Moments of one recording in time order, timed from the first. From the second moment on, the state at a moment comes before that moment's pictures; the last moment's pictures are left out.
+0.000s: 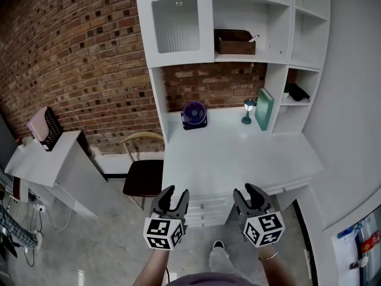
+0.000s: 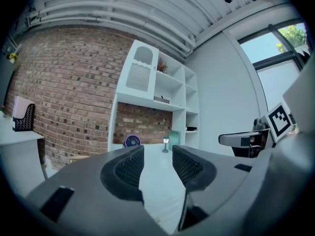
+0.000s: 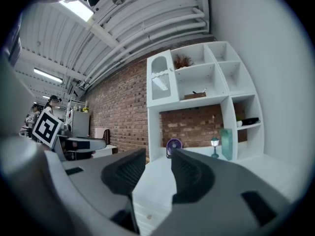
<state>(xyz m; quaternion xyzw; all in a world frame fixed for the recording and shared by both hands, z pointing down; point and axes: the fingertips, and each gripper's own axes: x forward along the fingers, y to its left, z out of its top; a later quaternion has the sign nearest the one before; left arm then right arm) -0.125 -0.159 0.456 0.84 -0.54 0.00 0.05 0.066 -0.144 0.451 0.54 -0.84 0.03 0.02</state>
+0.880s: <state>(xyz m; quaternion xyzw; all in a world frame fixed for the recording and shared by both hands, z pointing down) -0.060 -0.413 0.281 0.81 -0.57 -0.05 -0.11 0.105 -0.402 0.307 0.45 -0.89 -0.10 -0.04</state>
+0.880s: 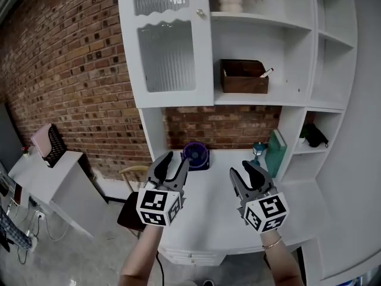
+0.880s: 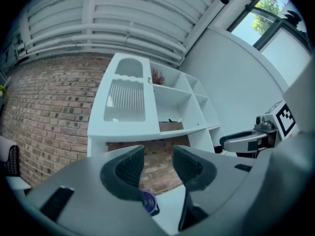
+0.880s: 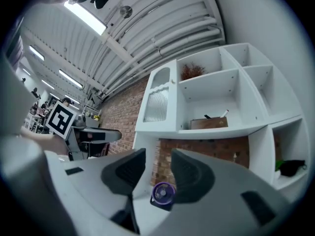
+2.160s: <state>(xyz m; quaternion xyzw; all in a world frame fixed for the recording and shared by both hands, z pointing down) -0.014 -0.568 -0.038 0.75 -0.54 -0.08 -0.38 0.036 -0.553 0.113 0.45 -0.85 -0.26 -0.08</state>
